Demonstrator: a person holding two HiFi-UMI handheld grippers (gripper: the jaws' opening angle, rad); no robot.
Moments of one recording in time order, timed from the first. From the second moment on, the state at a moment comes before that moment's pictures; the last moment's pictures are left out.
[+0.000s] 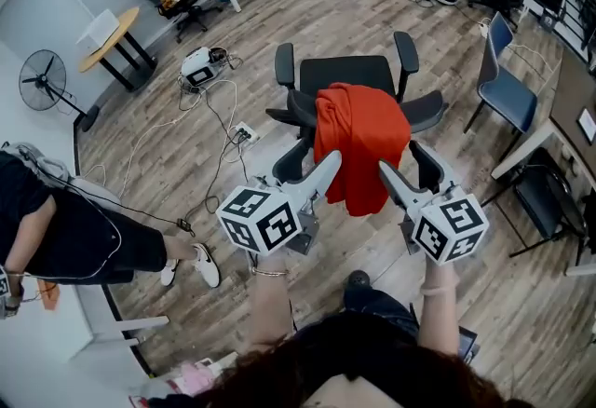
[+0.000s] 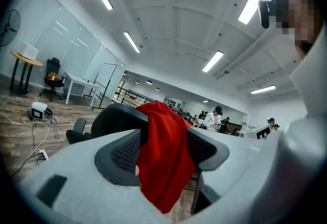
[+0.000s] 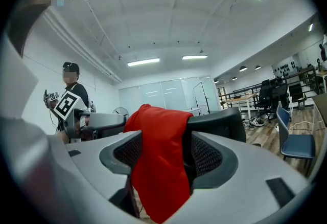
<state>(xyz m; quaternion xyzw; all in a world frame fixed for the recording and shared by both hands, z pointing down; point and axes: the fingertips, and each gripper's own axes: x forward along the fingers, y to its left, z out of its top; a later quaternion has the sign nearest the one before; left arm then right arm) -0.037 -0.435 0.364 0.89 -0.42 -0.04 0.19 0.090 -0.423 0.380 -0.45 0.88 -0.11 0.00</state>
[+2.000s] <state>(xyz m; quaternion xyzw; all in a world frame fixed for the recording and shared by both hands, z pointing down) 0.002 -0.388 0.344 0.93 -0.33 -0.02 0.17 0.047 -0.384 0.353 -0.38 0.92 -0.09 0.02</state>
